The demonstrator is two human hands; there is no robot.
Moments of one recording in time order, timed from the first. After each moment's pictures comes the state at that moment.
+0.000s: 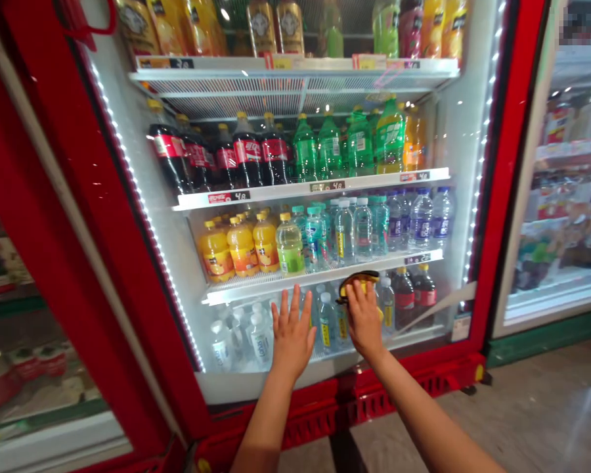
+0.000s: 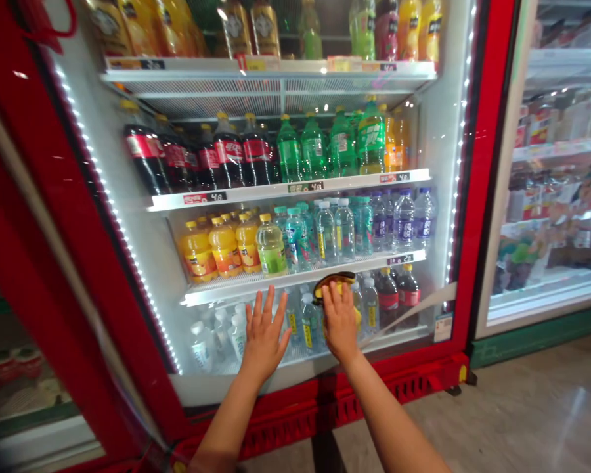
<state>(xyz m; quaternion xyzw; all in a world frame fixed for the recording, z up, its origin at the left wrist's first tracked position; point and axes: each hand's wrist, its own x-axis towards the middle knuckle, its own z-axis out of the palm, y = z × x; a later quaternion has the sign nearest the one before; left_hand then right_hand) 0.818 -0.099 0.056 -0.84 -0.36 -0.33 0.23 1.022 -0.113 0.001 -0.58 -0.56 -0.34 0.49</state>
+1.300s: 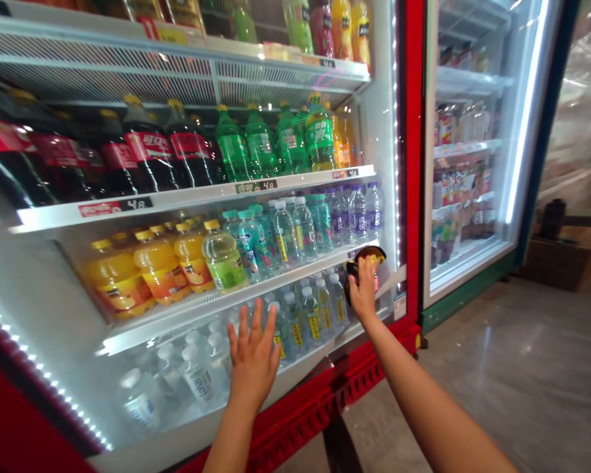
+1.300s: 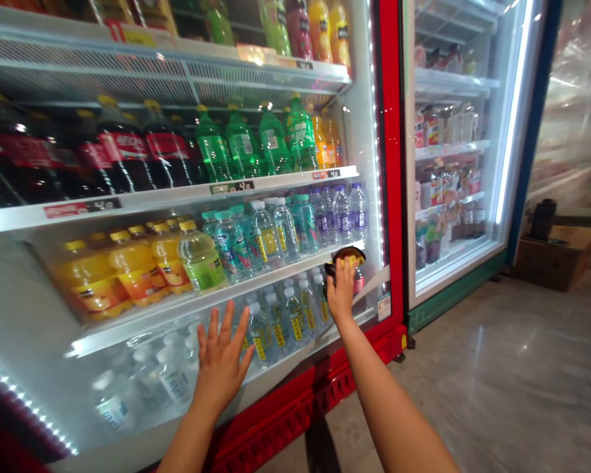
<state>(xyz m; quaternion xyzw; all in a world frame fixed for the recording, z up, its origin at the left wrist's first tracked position) 0.859 -0.088 0.041 -0.86 -0.29 -0.36 0.22 1.177 -0.118 -0.005 -0.65 -0.40 -0.32 0.57</state>
